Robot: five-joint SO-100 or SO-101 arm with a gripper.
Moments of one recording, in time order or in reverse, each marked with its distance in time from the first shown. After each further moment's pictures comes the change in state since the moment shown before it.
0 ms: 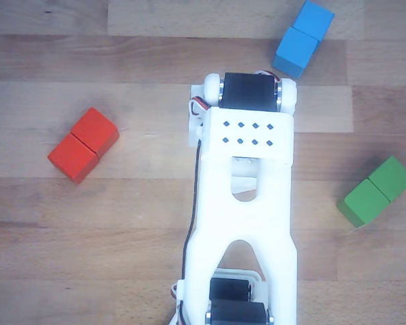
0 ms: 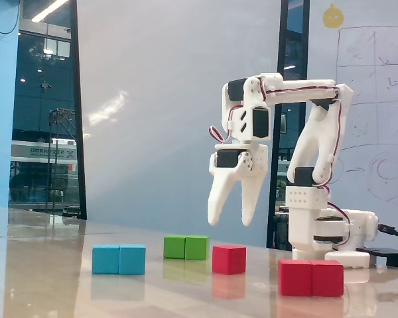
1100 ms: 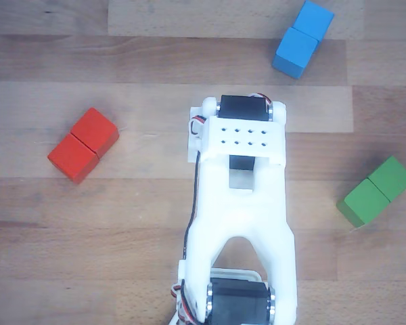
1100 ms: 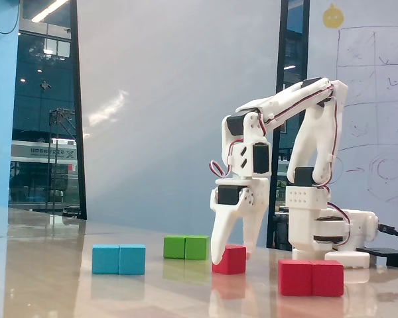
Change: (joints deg) arm 0.0 -6.2 13.4 -18.8 0.0
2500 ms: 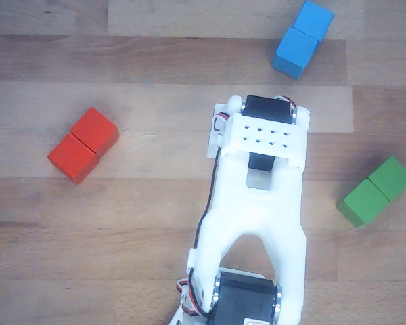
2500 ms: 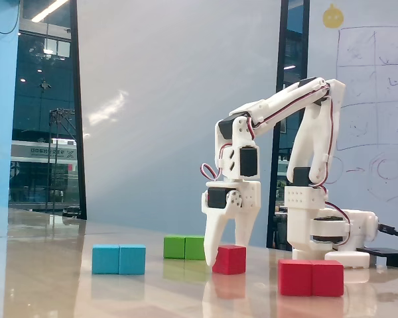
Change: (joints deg) arm 6.1 -1.1 0.0 -1.9 -0.1
